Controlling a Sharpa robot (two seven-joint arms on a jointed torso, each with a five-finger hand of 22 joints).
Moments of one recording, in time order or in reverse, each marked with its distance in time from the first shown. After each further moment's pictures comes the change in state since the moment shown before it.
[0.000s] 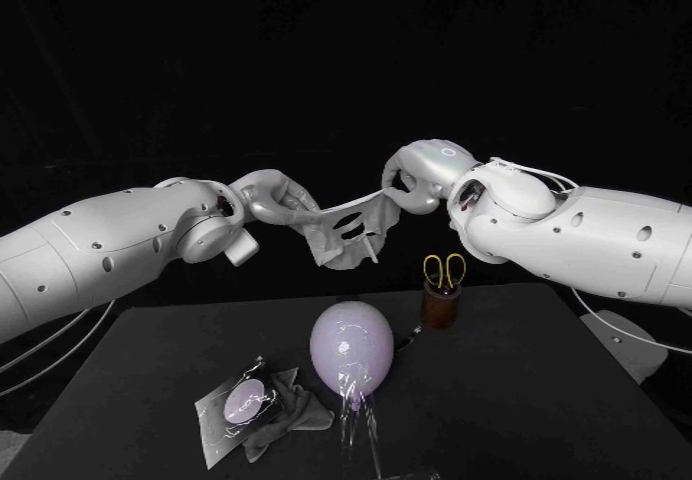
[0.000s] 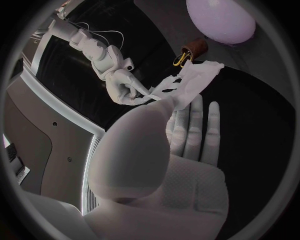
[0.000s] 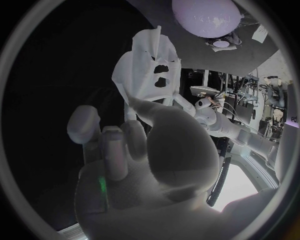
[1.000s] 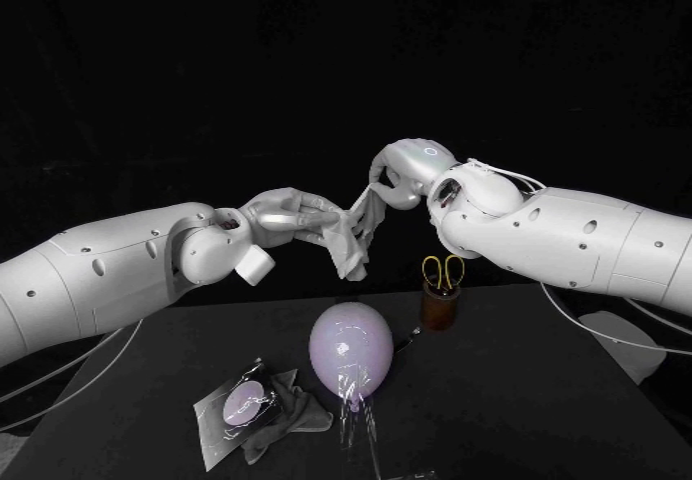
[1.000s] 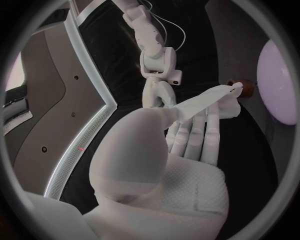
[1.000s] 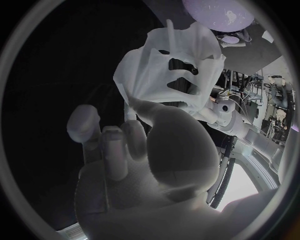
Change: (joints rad) left arm -0.045 -0.030 -0.020 0.098 0.495 0.199 0.077; left_hand -0.082 0.084 0.267 -0.049 -0.004 -0.262 0.039 0.174 0.129 -0.232 0.102 -0.099 -0.036 -0.095 0.075 -0.148 -0.104 0.012 0.035 -0.019 0.018 -0.014; right arm -0.027 0.138 -0.001 -0.186 0.039 -0.040 0.037; right_hand 0.001 0.001 0.002 0.004 -0.001 -0.002 -0.002 0.000 0.000 0.000 0.000 -0.005 0.000 0.000 0.000 0.000 0.000 0.000 -0.006 0.002 -0.023 -0.014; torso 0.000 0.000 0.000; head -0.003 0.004
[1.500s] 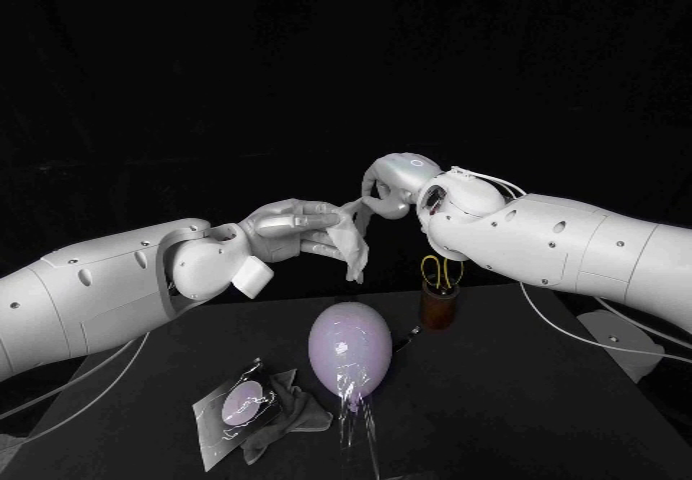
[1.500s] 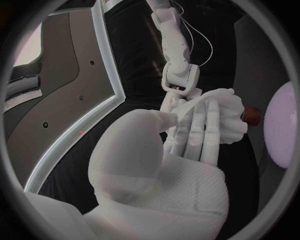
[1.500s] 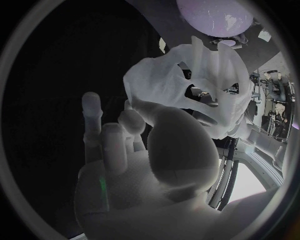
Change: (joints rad) left arm -0.029 -0.033 0.000 0.071 0.151 0.065 0.009; left_hand -0.101 0.007 0.107 -0.022 0.008 -0.128 -0.021 0.165 0.000 0.037 -0.011 0.004 0.002 0.108 -0.022 0.009 -0.017 -0.001 0.077 -0.024 0.000 -0.011; right arm -0.028 0.066 -0.005 -0.111 0.060 0.066 0.064; right_hand -0.028 -0.039 -0.044 0.051 0.011 -0.069 0.030 -0.001 0.013 -0.226 0.026 -0.486 -0.197 -0.060 0.021 -0.156 -0.057 0.056 -0.258 0.019 -0.368 -0.194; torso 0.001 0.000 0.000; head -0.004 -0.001
